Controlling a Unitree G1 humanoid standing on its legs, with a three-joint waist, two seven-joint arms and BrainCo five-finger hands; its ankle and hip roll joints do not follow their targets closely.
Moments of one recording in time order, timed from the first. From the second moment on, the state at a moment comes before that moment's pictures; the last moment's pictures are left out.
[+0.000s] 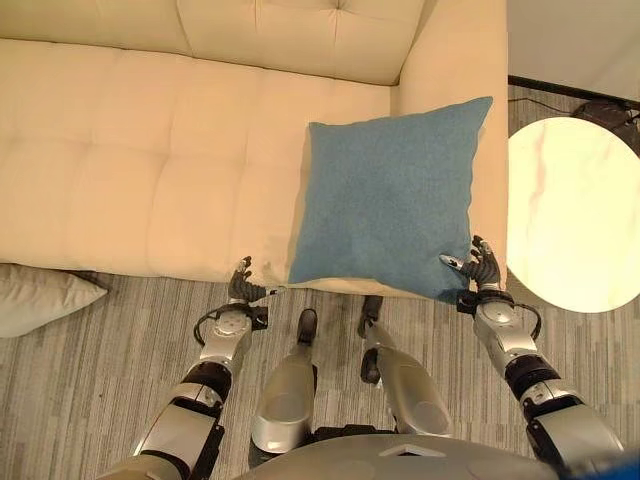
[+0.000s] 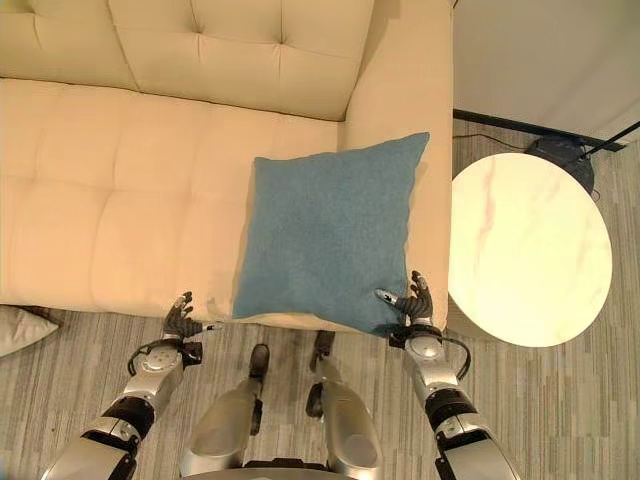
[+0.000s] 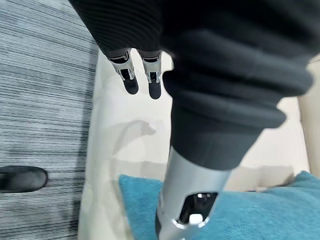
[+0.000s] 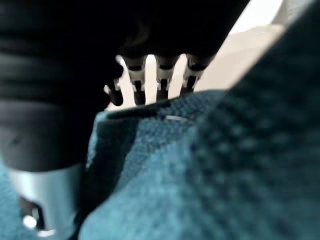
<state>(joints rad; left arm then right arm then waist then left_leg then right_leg) -0.26 0.32 -0.21 0.92 -0.35 -0.16 0.25 -0.29 -0.30 0.21 0.72 0.33 -0.17 -0.32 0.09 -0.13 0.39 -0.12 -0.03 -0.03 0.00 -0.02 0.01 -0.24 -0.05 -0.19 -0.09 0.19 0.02</state>
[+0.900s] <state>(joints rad) -0.65 0.40 -0.24 0.89 -0.54 -0.23 0.29 -0.65 -0.37 0.32 0.65 0.30 -0.20 -0.40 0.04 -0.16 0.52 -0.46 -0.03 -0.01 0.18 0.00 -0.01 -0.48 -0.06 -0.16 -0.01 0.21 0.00</state>
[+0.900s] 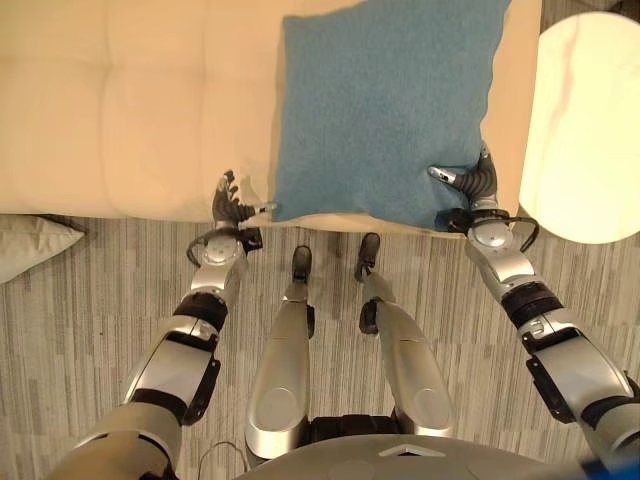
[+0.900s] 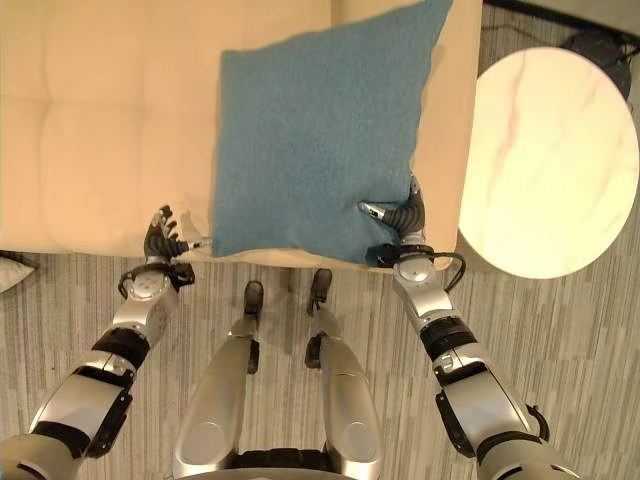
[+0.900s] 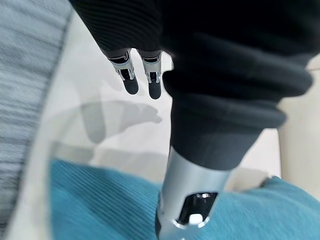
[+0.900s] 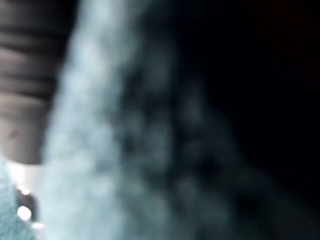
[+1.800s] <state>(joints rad) -0.68 0.26 -0.32 0.76 -0.74 -0.29 0.33 -0.72 -0.32 0.34 0.64 0.29 -0.22 -0.49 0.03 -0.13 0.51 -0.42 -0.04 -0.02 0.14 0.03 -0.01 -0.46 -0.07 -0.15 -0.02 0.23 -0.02</state>
